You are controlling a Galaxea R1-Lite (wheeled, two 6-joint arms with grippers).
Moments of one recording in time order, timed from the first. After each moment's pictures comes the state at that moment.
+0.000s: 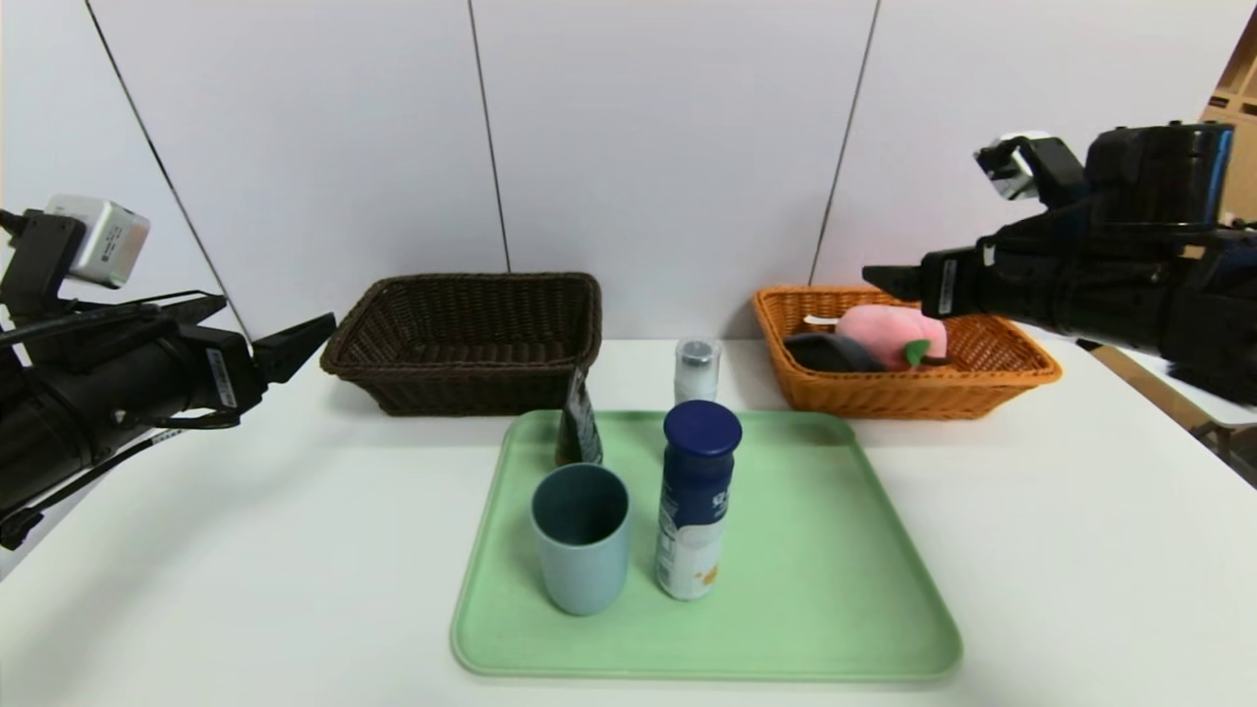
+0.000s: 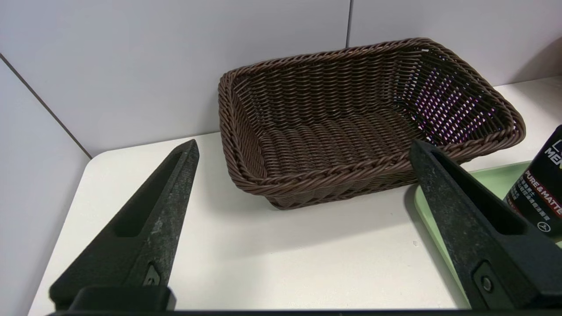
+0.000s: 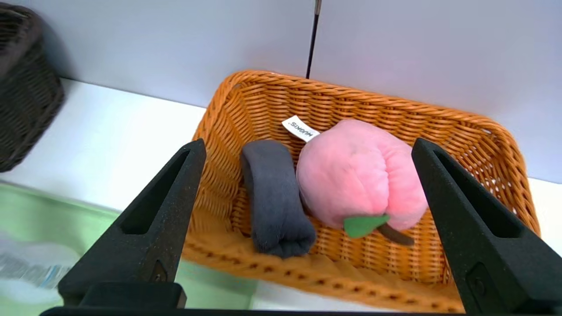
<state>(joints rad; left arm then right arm) -0.02 1.37 -0.59 -0.75 -0.16 0.07 0.18 1.69 -1.11 -0.37 0.01 -0.08</state>
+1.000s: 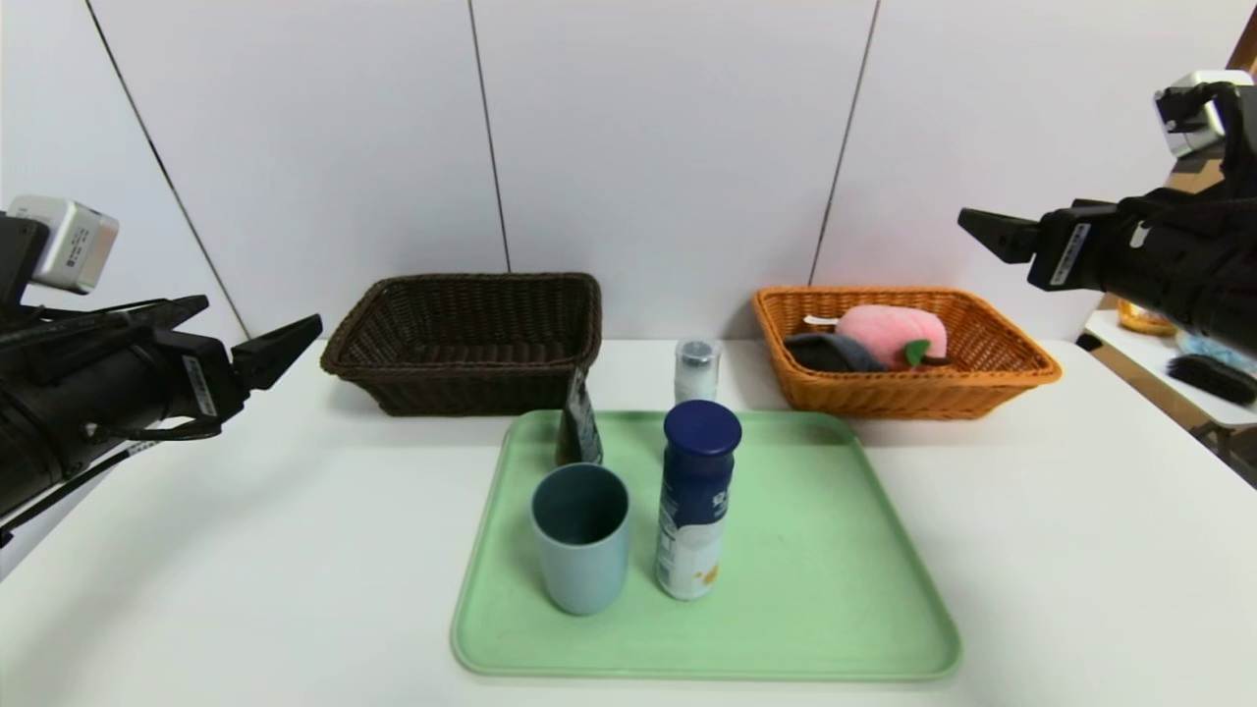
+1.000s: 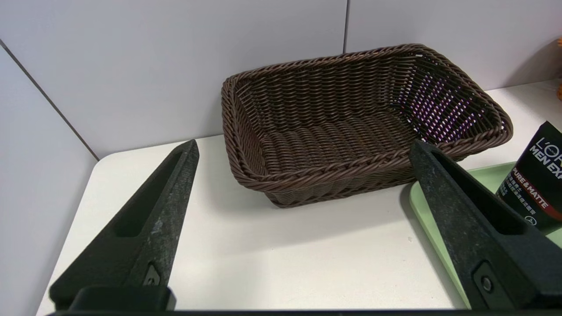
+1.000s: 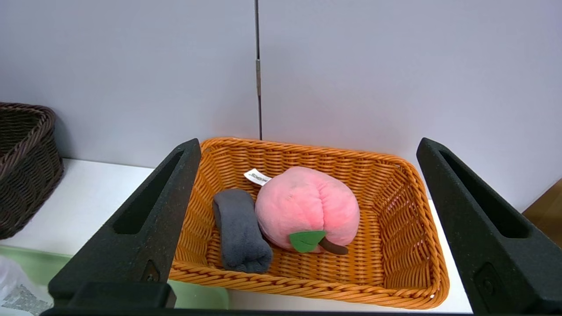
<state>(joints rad) -0.01 1.32 -0.56 -0.75 -0.16 0.07 0.10 1.51 -0.92 -0.60 -0.02 -0.05</state>
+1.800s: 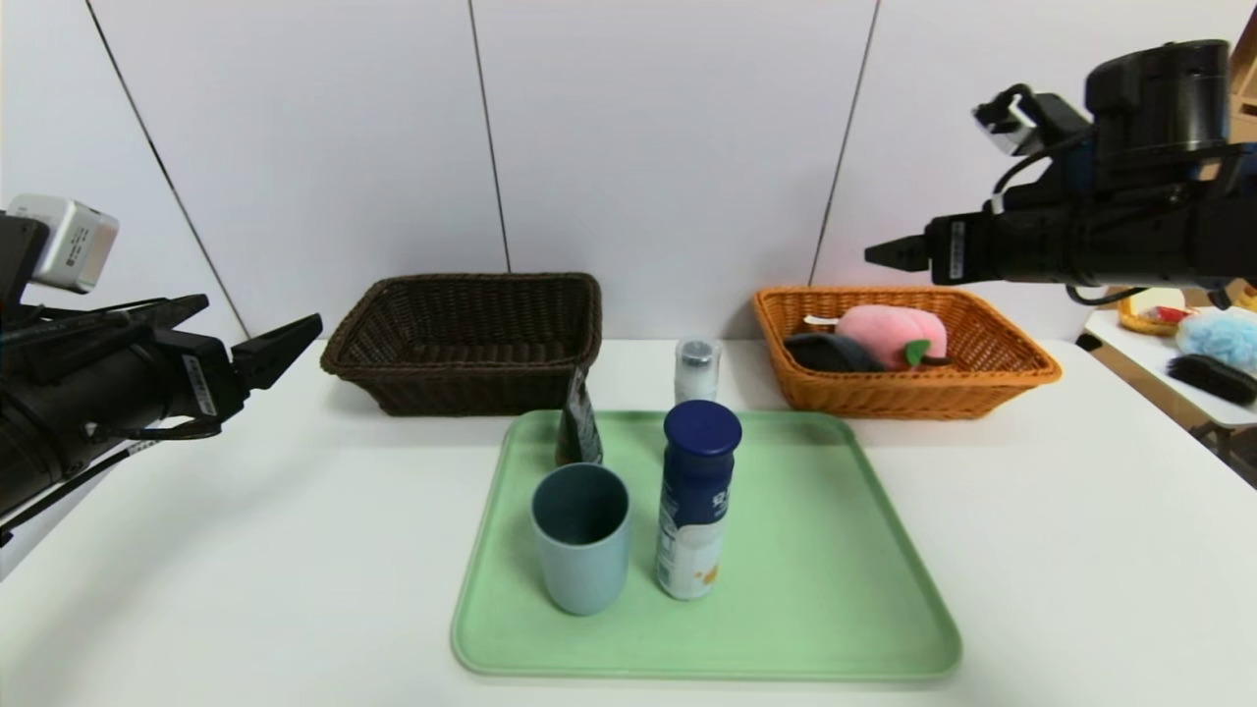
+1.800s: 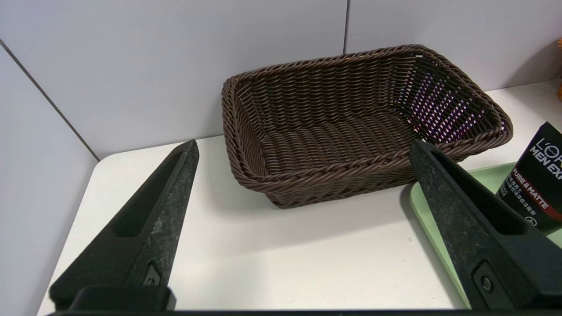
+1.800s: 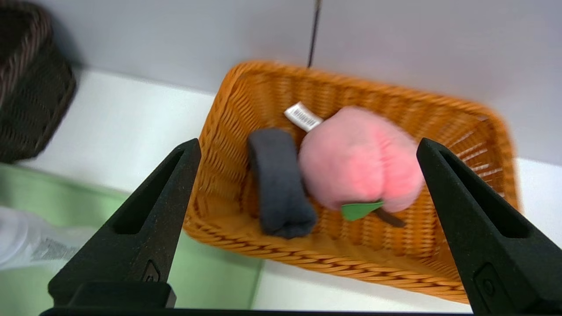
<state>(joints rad) -0.02 1.32 -0.56 -0.75 -0.16 0.07 0.19 1.74 -1.43 0.07 0.01 -0.06</state>
